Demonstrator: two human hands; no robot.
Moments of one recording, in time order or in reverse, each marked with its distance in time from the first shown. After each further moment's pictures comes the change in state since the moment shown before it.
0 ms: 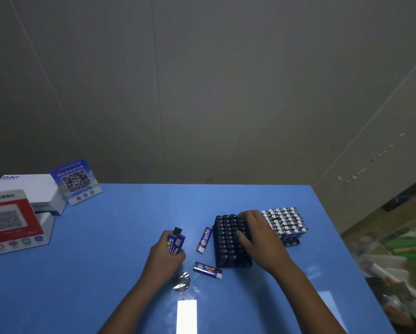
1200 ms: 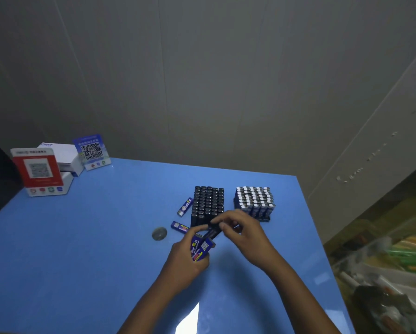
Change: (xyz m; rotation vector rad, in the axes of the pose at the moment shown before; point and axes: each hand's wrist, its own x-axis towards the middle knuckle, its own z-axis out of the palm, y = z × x) left_hand -0.186 0.082 0.109 -0.104 -0.046 0.242; right_hand -0.118 0.023 -0.073 0.576 -0.150 -0.164
